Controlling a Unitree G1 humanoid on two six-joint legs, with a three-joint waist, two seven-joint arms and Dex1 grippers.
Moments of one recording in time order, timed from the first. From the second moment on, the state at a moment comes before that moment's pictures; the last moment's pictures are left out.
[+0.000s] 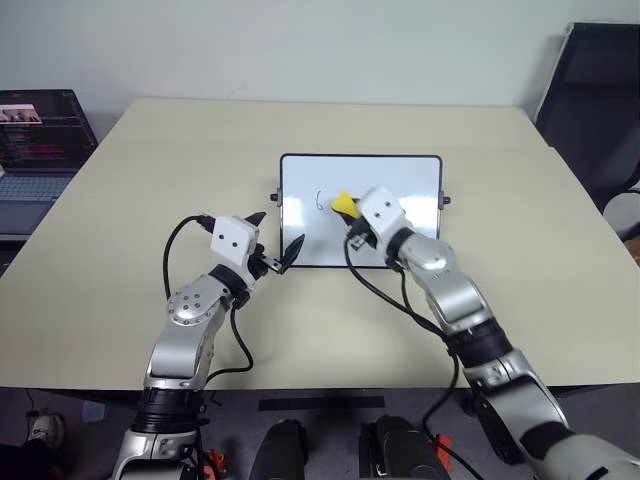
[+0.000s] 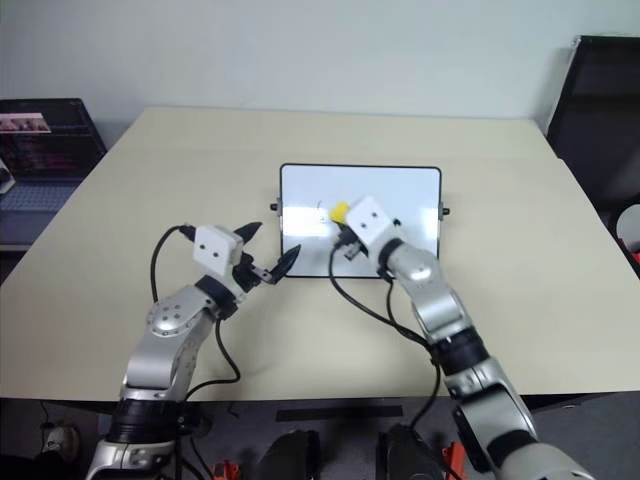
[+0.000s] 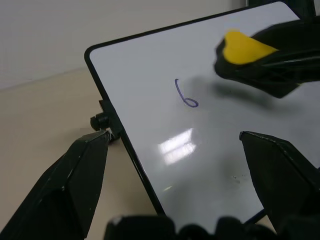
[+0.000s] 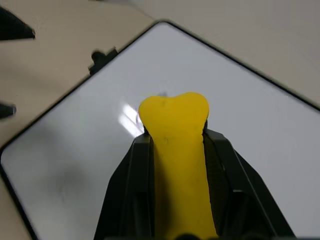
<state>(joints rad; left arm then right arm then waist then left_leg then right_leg) -0.30 0.37 0.04 -0.07 -0.19 0.16 -0.48 -0.78 -0.12 0.26 0.32 -0.10 0.17 0.38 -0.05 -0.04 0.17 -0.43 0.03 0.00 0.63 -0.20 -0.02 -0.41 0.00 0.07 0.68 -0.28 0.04</state>
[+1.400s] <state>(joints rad) -0.27 0.39 0.08 -0.05 -0.18 0.15 -0.47 -0.78 -0.15 0.37 0.33 -0.25 0.32 0.47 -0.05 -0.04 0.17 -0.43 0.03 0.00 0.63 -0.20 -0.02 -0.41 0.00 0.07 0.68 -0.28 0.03</state>
